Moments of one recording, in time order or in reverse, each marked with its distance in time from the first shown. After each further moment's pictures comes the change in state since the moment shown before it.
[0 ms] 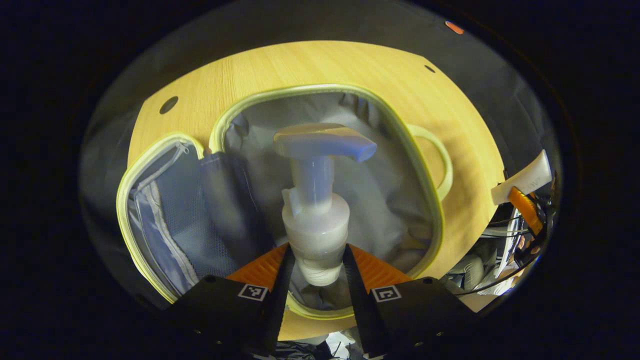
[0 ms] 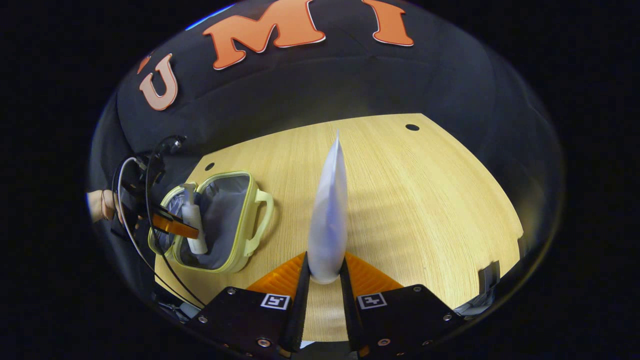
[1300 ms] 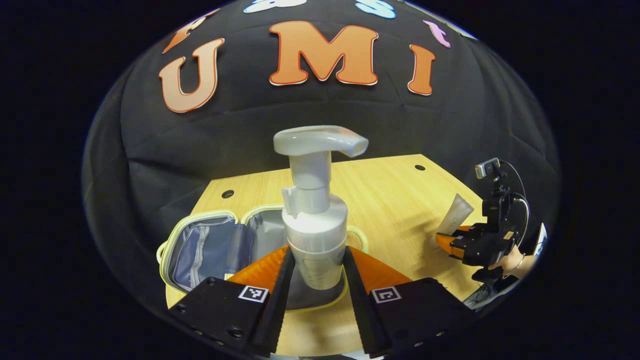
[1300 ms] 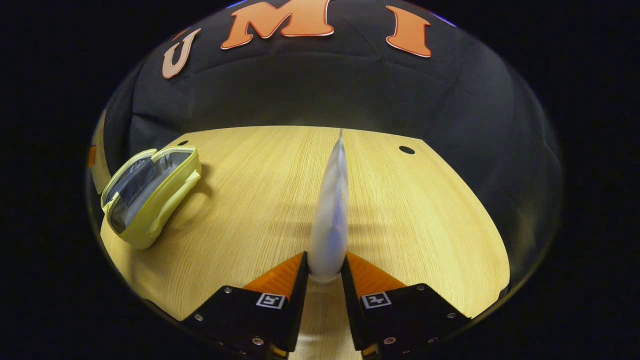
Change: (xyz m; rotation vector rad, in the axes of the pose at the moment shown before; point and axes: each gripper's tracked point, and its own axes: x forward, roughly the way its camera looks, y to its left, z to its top) left arm -0.139 -0.142 0.007 -0.093 -0.819 0.290; right arm 0.102 -0.106 0.008 -0.240 -0.126 -0.077
